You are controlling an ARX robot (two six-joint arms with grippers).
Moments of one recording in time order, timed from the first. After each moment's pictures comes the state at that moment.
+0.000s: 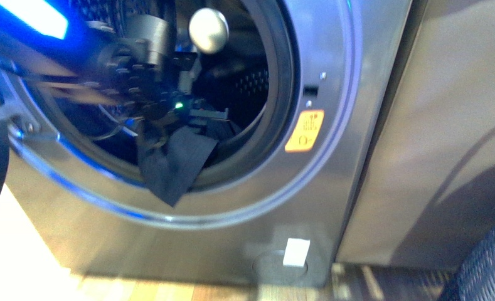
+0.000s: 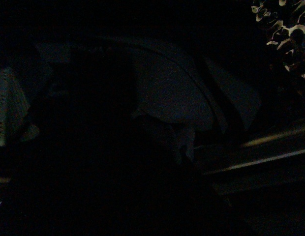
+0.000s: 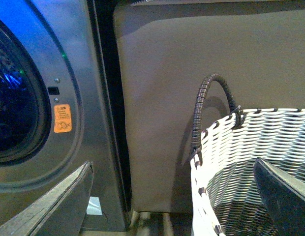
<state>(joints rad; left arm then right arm) -0.20 2.17 1.46 0.26 -0.01 0.07 0.00 0.00 0.01 0.00 0.00 0.00</state>
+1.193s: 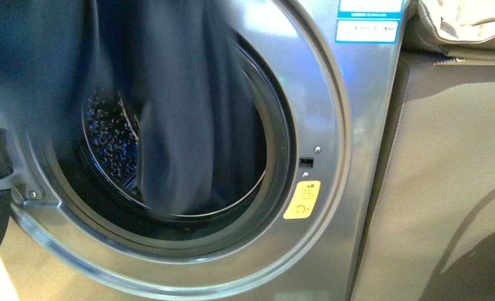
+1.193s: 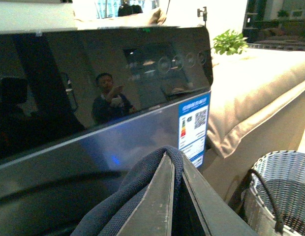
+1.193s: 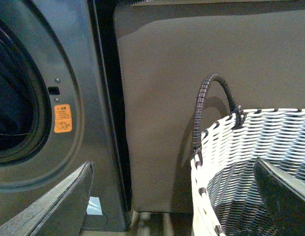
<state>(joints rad) -0.35 1.23 1.23 0.22 0.38 0.07 0.00 0.00 0.01 0.00 0.00 0.00</state>
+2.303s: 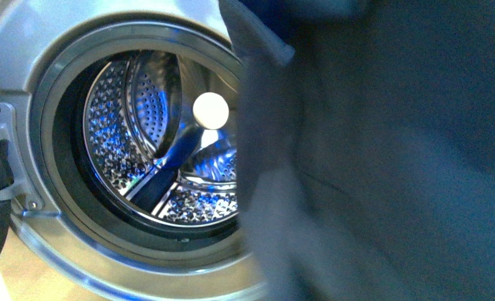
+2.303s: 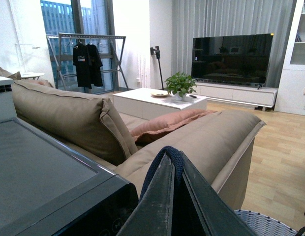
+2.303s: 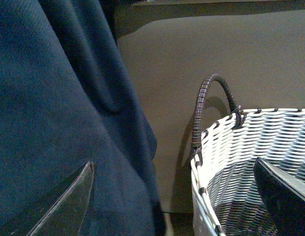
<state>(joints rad) -0.57 1.72 2.41 -0.35 0.34 0.02 0.00 0.00 0.01 0.00 0.00 0.00</state>
